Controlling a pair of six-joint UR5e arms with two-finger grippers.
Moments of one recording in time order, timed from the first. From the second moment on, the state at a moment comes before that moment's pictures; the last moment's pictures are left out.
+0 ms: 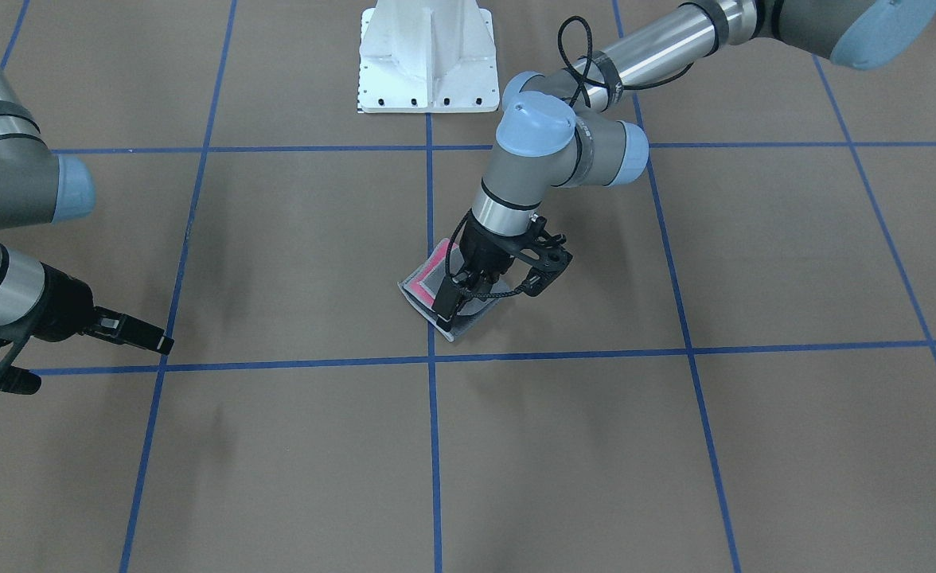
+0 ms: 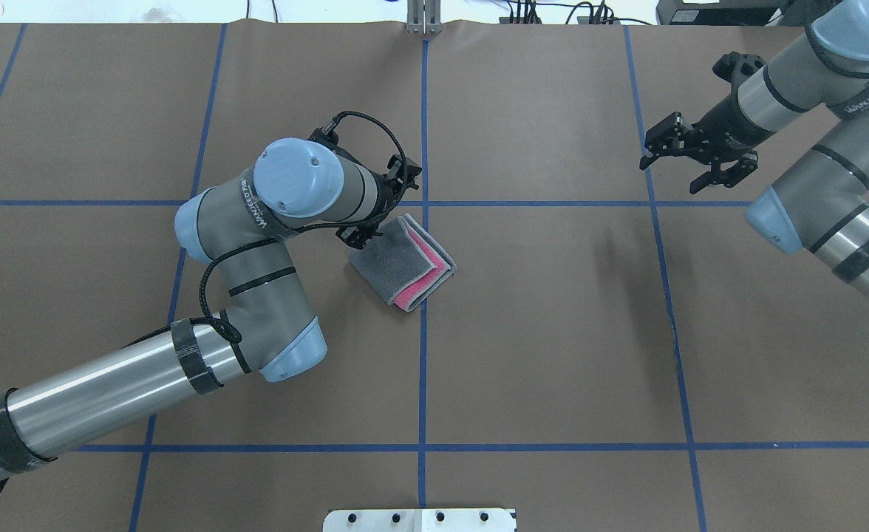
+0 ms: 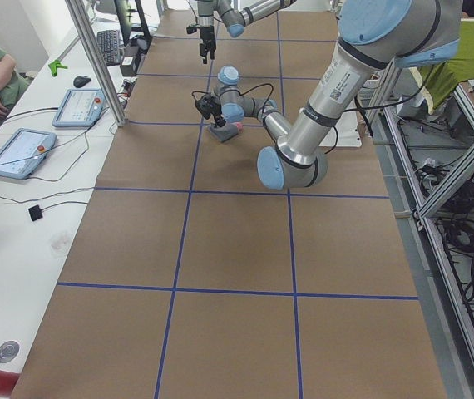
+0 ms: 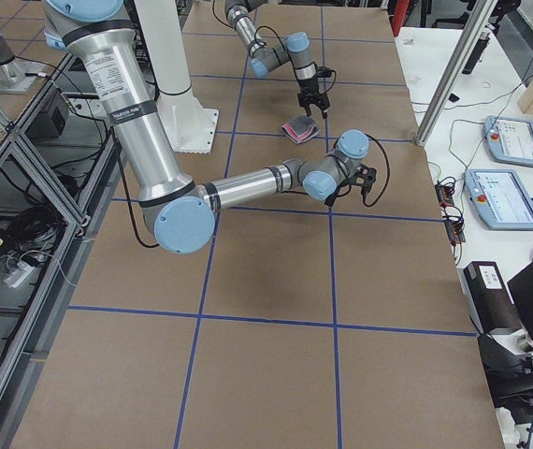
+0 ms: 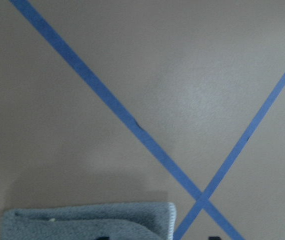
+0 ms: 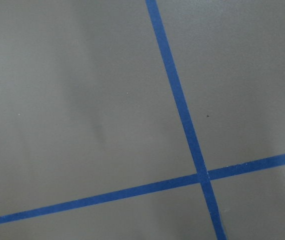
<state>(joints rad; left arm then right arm) -0.58 -2.33 -1.38 -2.13 -1.71 -2.09 1.03 -1.18 1.41 -1.07 2.41 1.20</state>
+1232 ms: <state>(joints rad) -0.57 -2.38 -1.24 -2.21 -1.78 -2.03 1.02 -1.17 1.42 -1.07 2.42 1.20</state>
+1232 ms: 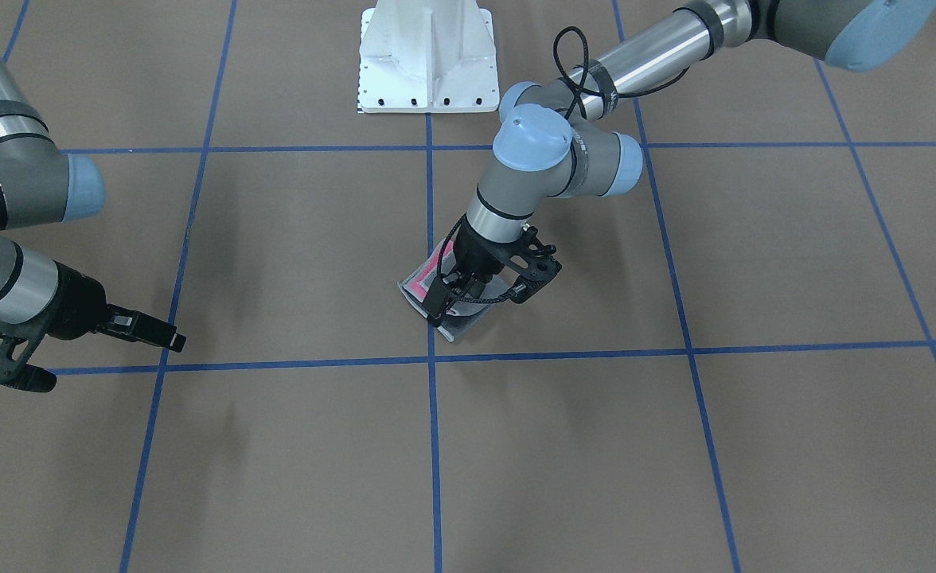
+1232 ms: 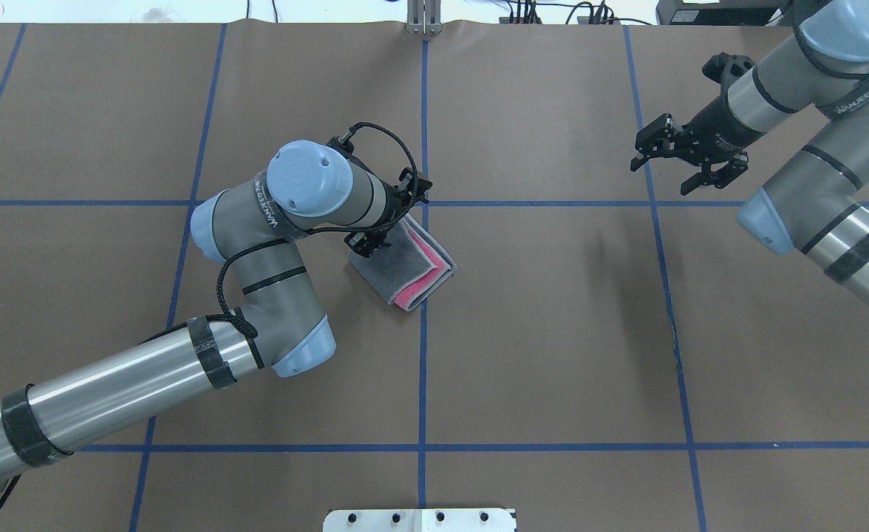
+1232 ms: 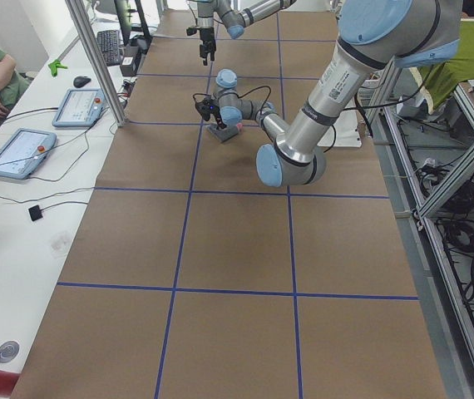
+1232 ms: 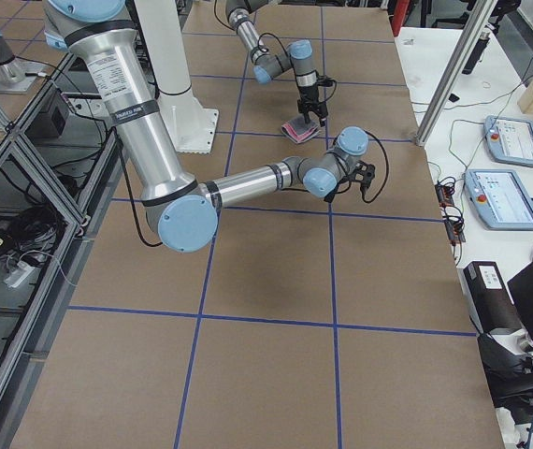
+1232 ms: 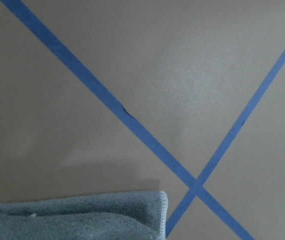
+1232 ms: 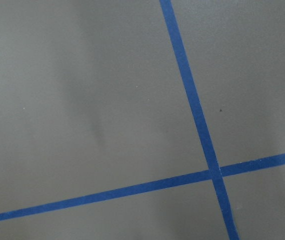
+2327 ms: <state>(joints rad) -0.64 -2.49 -1.10 -2.30 -1.81 -2.02 1.02 -1.17 1.42 -1.07 2.42 1.20</state>
